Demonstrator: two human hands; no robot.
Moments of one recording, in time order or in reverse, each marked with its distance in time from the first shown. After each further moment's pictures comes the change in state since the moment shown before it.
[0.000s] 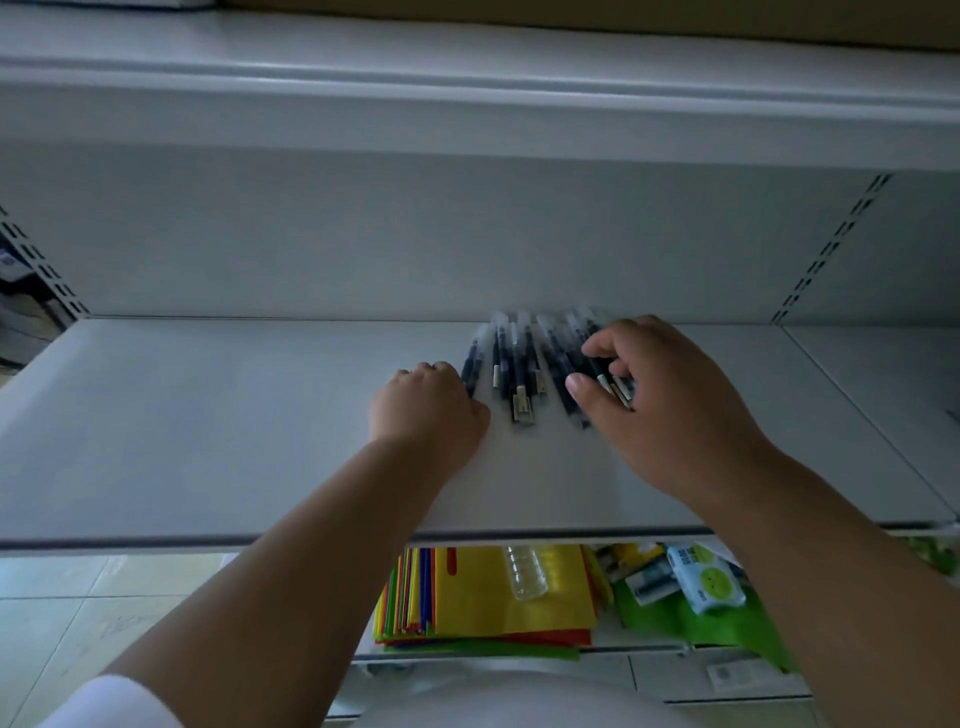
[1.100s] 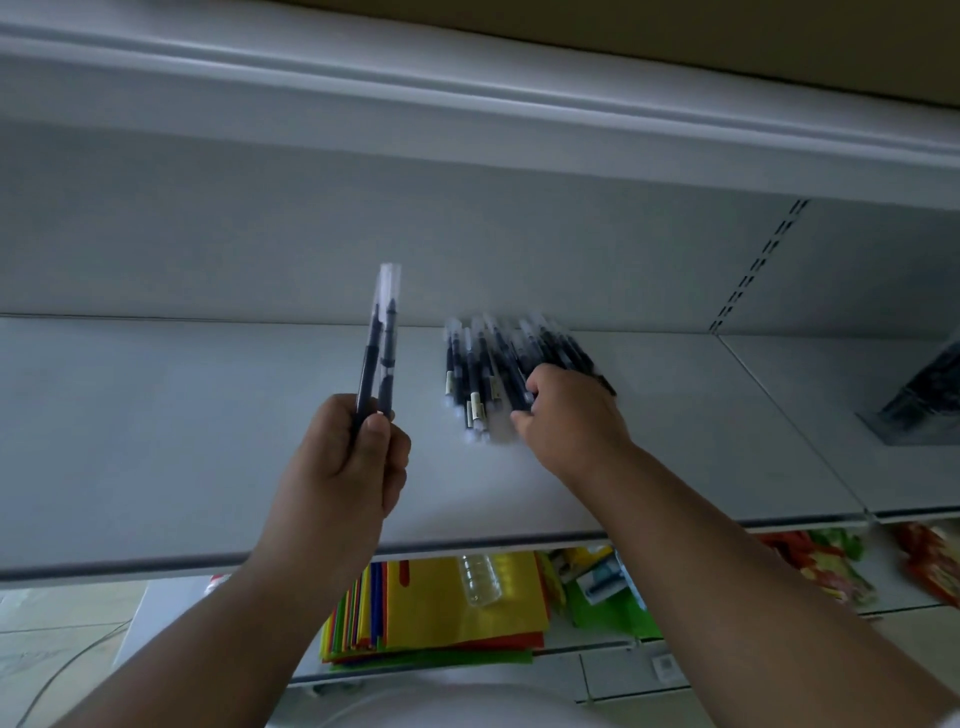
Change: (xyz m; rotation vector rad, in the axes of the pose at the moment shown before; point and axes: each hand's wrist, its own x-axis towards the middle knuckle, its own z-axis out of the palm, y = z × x) left_hand -0.079 -0.012 -0.014 -1.441 0.134 -0.041; right_hand 0.025 0.021 0.061 -0.140 -0.221 0.320
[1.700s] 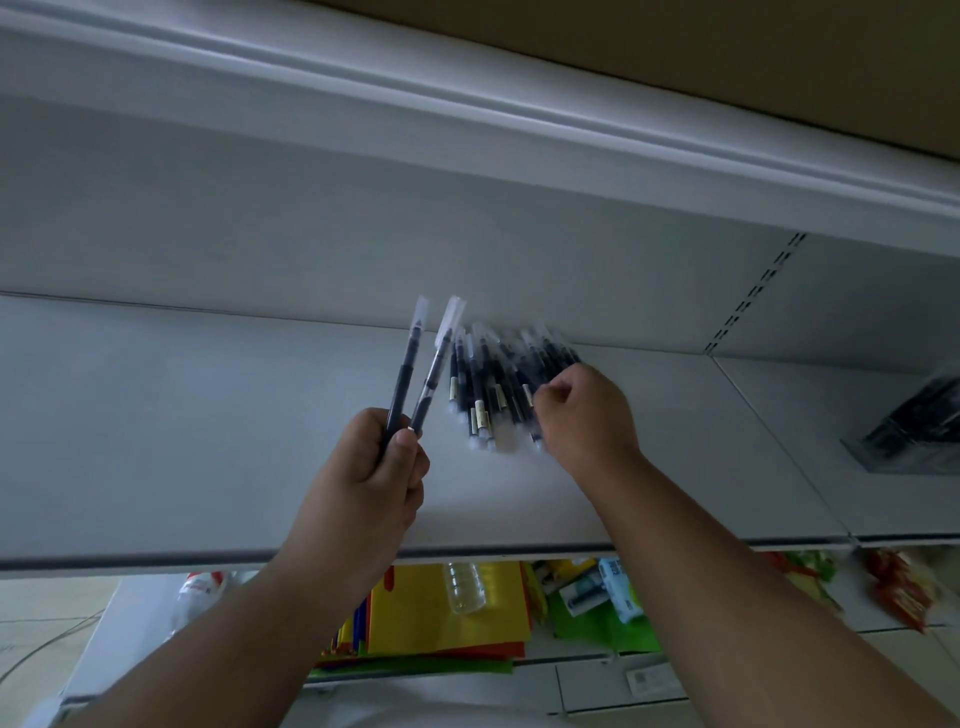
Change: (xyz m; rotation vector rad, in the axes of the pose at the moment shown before) left_hand -0.004 0.003 0.004 -0.132 -0.084 -0.173; right_hand 0.006 0.003 0.001 0.313 0.168 0.161
